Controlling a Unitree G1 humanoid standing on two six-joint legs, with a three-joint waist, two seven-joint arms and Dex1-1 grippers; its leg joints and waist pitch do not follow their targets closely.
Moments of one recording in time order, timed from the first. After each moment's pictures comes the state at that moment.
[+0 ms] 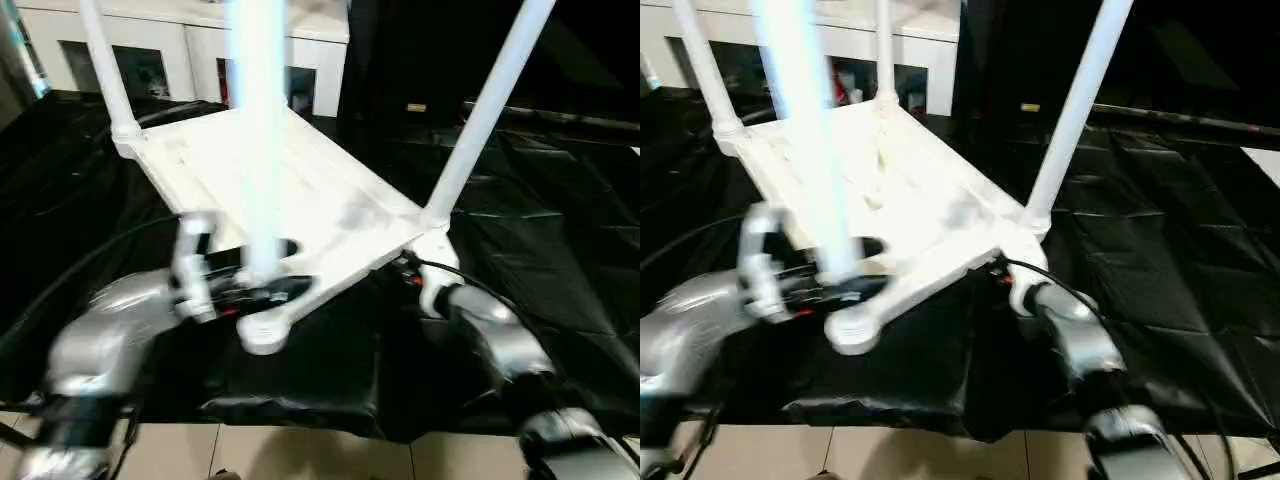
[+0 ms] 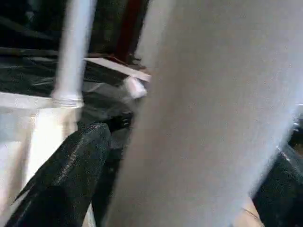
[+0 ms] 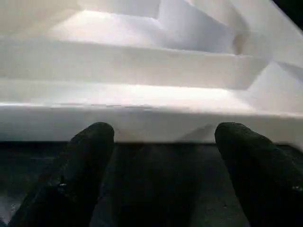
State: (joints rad) left arm -0.36 0.39 -0.01 0.10 -0.54 0.46 -1.18; right arm -0.50 -0.21 0.11 0.71 0.04 0.07 0.50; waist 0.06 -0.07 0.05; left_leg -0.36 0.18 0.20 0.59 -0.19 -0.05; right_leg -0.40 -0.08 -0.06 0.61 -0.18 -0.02
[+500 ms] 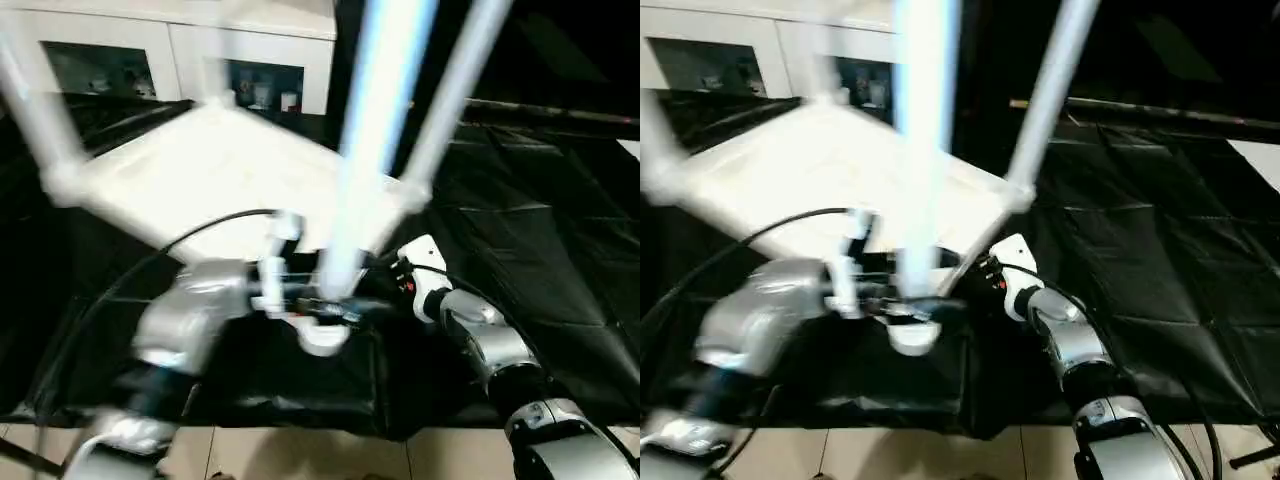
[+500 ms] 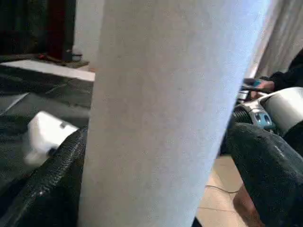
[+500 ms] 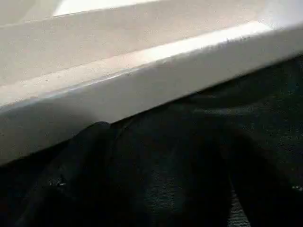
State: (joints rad) left arm -0.50 0.18 -0.22 0.24 -0.42 0.33 -1.24; right arm -0.55 -0.17 0.09 0.86 0.03 0.01 0.51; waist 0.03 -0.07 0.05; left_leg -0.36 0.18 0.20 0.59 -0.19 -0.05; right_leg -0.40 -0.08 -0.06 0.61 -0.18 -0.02
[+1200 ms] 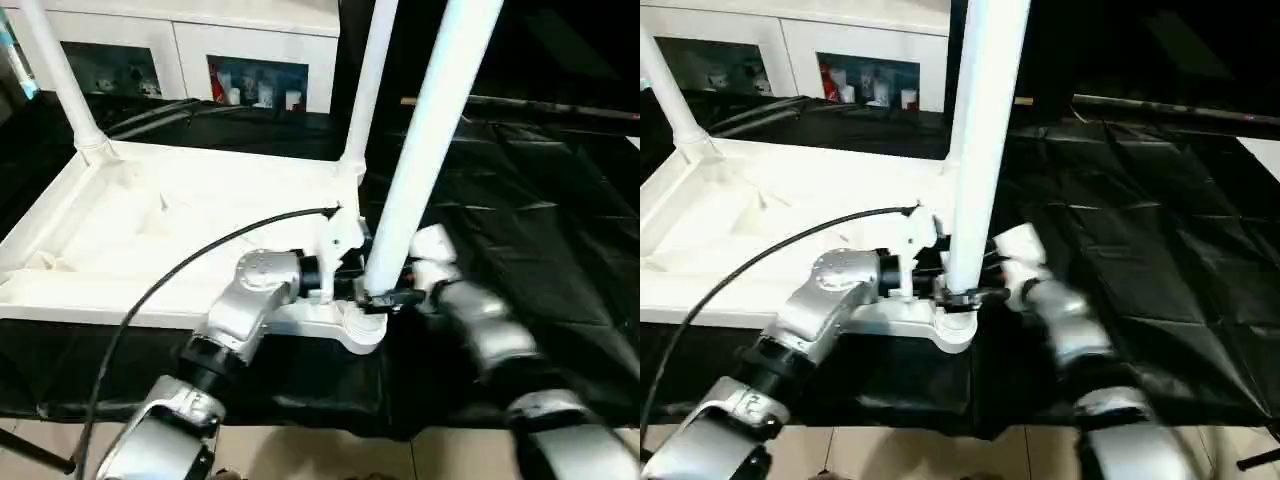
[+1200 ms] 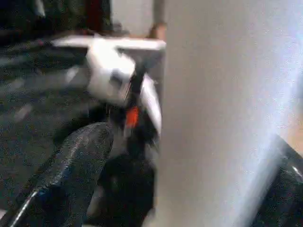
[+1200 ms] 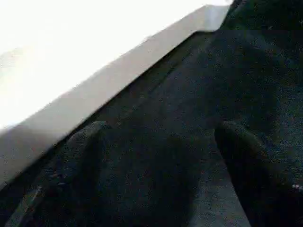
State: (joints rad) left arm -0.58 0.19 -0.28 0.47 -0.22 0.07 -1.13; right arm -0.52 -0.30 0.05 0.79 0.05 -0.06 0.61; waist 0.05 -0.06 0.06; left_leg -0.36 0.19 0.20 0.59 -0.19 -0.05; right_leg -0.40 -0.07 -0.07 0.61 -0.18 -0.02
